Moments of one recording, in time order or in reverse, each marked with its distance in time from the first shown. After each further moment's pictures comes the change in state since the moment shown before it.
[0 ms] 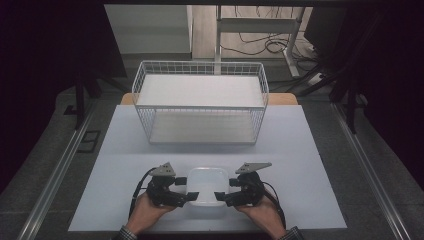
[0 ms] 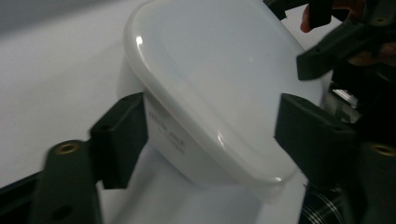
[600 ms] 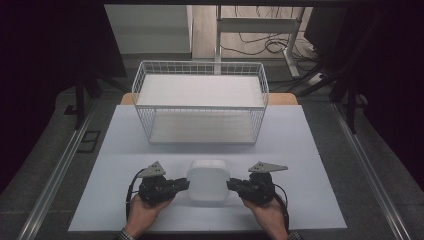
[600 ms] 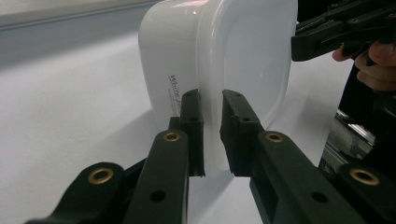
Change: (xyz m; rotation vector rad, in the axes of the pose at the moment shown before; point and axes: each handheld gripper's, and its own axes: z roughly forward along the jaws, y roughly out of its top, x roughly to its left) left arm -0.004 0.001 -0.016 -0.110 0.087 -0.052; right arm -0.001 -0.003 -0.025 -0.146 -0.058 0.071
